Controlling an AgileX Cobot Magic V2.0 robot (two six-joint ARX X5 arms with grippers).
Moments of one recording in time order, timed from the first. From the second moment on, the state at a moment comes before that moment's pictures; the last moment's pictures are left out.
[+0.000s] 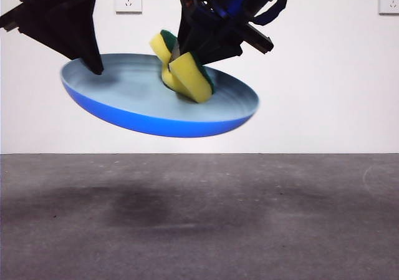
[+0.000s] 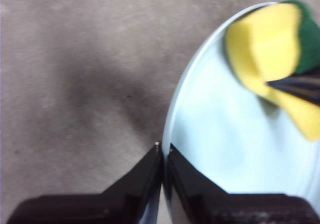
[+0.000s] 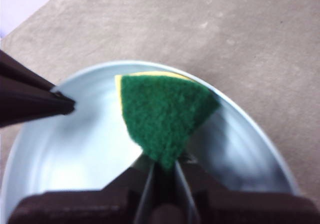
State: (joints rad) left arm -0.49 1.26 1.09 -0.69 0.10 -0.13; right arm 0.80 1.48 1.06 -0.14 -0.06 0.21
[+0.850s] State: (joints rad) left arm -0.43 1.26 1.09 -0.62 0.17 -0.17; right arm 0.89 1.48 1.06 -0.54 0.17 0.16
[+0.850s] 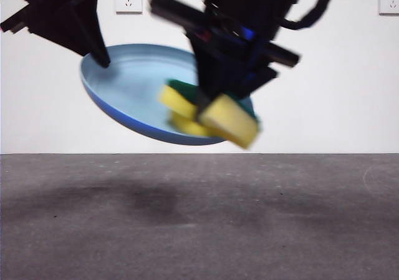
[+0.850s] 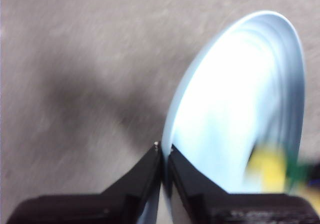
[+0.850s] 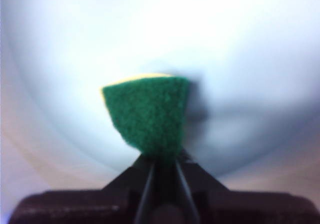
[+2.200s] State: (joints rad) left arm -0.39 1.27 1.08 -0.56 0.40 -0.19; right arm 0.96 1.47 1.07 -0.45 -0.01 0.16
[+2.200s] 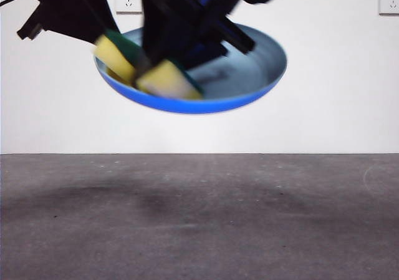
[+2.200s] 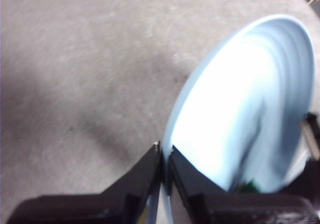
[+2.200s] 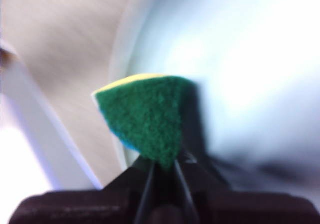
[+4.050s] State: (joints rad) left arm -0.36 1.38 1.08 -0.61 0.08 -0.06; right arm 0.95 1.39 1.06 -0.38 -0.05 0.22
